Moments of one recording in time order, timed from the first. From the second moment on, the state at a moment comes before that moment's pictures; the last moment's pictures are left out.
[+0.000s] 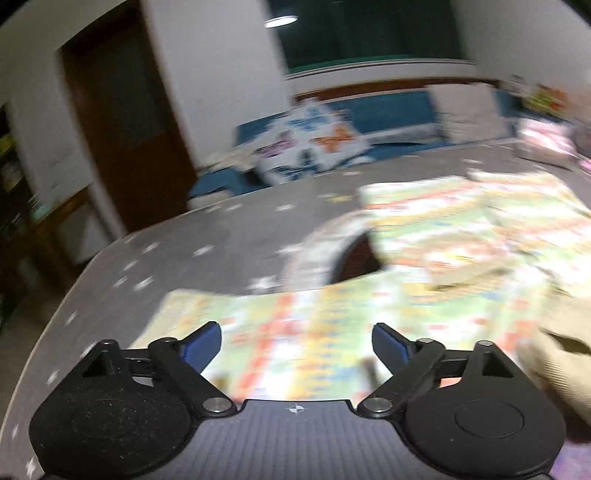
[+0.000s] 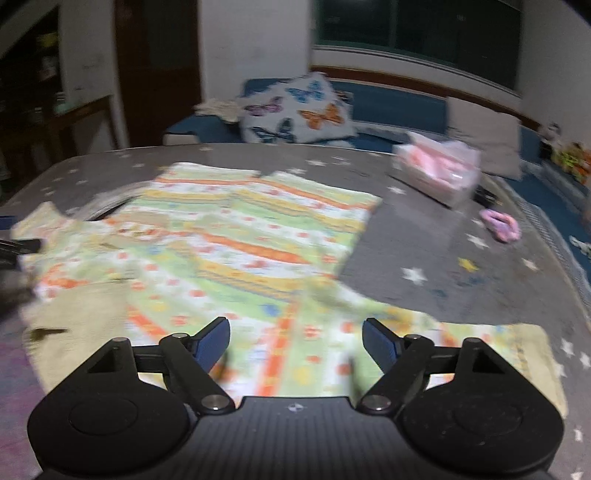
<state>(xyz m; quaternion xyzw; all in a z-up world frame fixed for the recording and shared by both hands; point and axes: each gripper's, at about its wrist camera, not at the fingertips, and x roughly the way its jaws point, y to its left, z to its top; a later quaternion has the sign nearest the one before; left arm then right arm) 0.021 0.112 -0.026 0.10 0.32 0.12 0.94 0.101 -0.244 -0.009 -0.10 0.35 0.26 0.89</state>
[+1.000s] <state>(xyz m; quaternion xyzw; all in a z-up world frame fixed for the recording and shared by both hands) 0.052 0.058 -0.045 0.06 0.34 -0.07 0.94 0.056 -0.182 0.015 -0.03 0.37 0.42 0.83</state>
